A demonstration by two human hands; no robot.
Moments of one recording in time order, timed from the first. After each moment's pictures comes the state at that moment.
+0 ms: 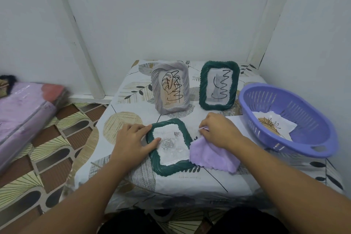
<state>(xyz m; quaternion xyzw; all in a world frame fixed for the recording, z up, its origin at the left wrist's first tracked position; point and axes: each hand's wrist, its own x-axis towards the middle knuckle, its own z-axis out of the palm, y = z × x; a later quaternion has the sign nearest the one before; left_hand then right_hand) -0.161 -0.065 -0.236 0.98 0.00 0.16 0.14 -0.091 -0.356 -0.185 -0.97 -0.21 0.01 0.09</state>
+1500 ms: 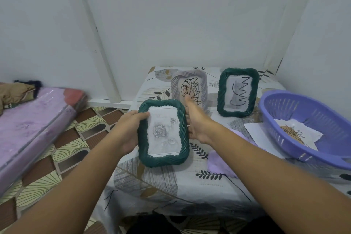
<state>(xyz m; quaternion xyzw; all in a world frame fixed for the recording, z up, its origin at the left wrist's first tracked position) -0.161 -0.036 -0.128 0.64 0.23 0.00 0.74 -0.093 -0.218 -0.141 -0.70 0.05 0.29 0.65</state>
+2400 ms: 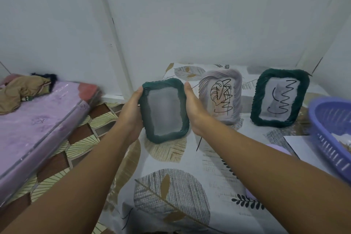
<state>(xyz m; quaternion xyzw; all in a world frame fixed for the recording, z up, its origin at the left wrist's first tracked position) -0.098 0.042 -0.139 0.58 0.22 0.07 0.78 -0.015 -0.106 -0.171 -0.67 -0.01 0.21 0.71</state>
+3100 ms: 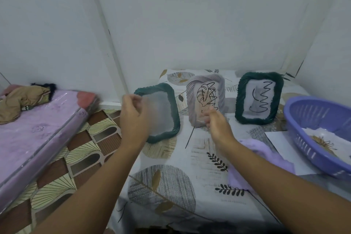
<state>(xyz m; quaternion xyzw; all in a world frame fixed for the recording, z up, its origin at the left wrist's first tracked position) -0.136 -0.010 -0.131 0.79 0.13 0.36 0.48 -0.072 -0.221 -0.177 -0.78 0.05 0.04 0.62</state>
